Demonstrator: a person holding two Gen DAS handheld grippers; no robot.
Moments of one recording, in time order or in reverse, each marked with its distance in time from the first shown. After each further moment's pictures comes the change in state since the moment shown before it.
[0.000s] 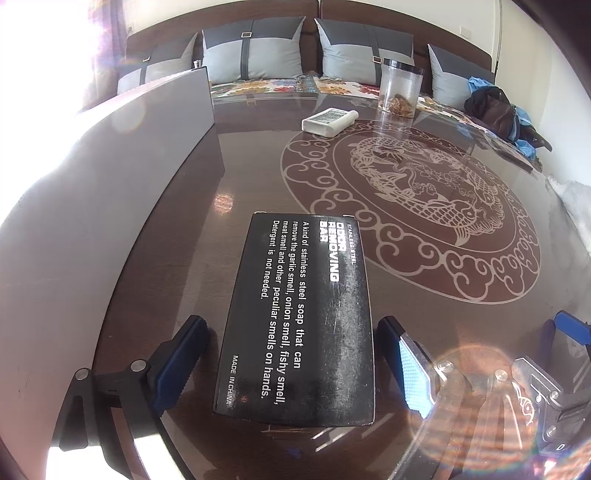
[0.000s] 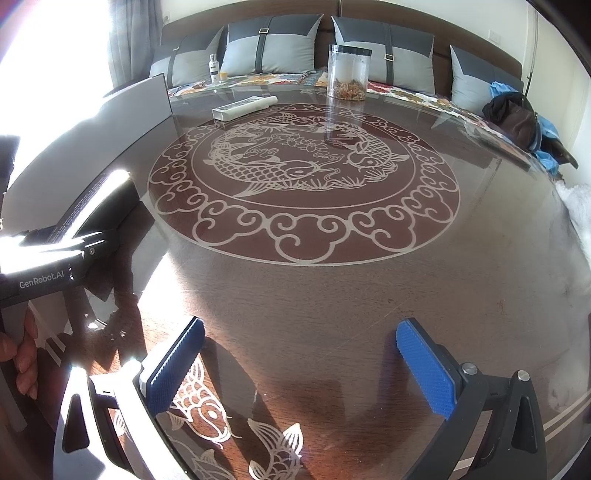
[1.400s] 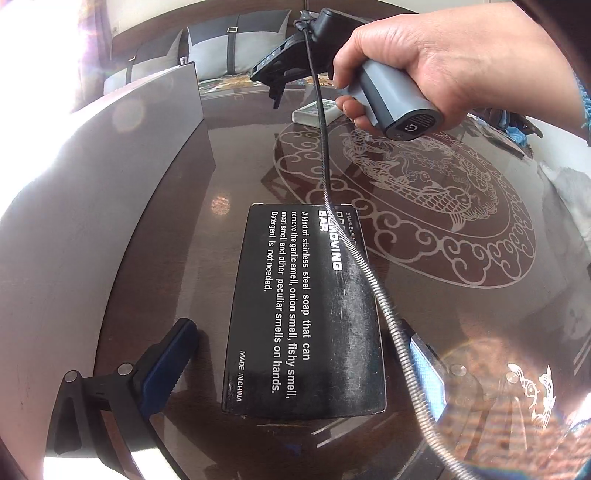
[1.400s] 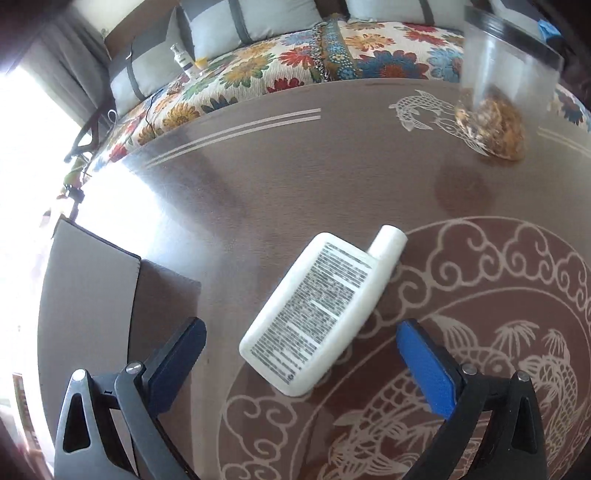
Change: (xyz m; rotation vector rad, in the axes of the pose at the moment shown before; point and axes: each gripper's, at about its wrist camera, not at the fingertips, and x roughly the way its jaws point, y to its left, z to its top) left arm 0.002 0.004 -0.003 0.045 0.028 -0.033; right arm 0.208 0.087 0.306 0.186 0.257 0.165
